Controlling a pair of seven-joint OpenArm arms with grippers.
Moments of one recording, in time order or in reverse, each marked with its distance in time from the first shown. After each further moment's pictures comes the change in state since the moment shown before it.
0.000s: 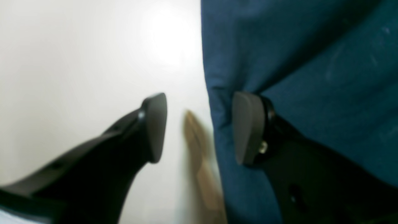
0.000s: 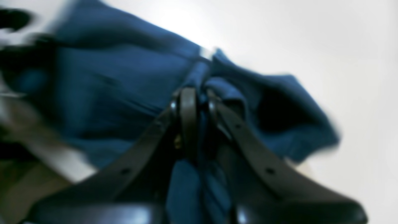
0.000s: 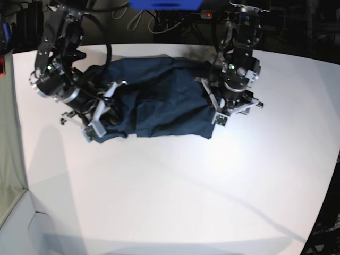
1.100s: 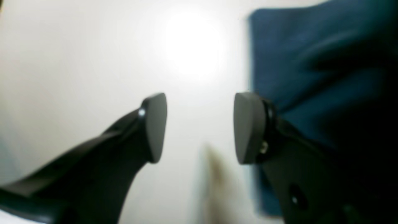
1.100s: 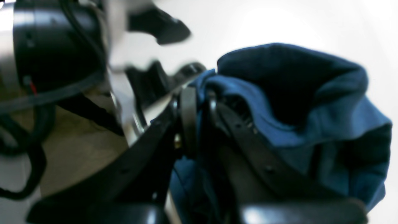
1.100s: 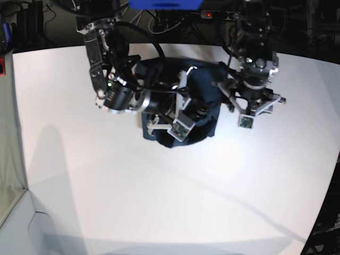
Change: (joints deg) left arm 4.5 3.1 -11.8 13.1 0.4 -0.8 2.7; right arm 7.2 -2.4 -25.9 -11.3 3.6 0.0 5.7
